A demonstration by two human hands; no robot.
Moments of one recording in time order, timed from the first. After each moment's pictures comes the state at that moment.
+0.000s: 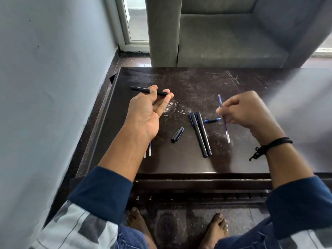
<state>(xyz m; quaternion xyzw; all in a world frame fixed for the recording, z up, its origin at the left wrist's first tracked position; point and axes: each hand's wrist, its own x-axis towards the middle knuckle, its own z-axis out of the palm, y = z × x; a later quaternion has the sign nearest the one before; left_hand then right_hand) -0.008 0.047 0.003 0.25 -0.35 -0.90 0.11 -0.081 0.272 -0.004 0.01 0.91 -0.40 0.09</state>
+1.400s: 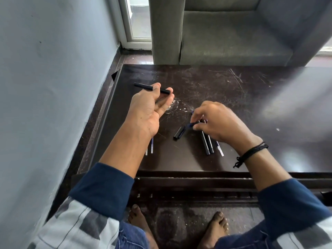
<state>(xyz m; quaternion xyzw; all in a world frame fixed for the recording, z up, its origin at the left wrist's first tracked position) -0.006 0.044 0.002 0.26 -0.40 -0.87 0.10 -0.053 0.226 -0.019 -0.28 0.94 -0.17 0.06</state>
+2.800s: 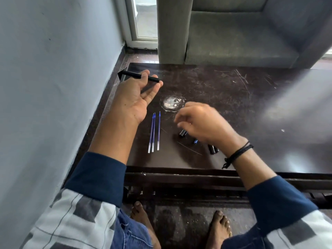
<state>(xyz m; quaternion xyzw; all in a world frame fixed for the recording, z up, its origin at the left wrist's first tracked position) -0.005 -0.005 0.012 0.25 -0.40 -0.87 0.13 -0.030 0.188 -0.016 -0.38 0.90 -0.22 0.04</state>
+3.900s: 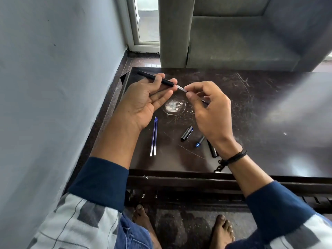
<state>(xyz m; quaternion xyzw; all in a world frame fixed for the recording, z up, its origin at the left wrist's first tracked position) 0.005 0.007 0.025 0.15 -0.48 -0.86 0.06 -0.025 0.174 -0.012 -0.25 0.79 -0.52 -0.18</state>
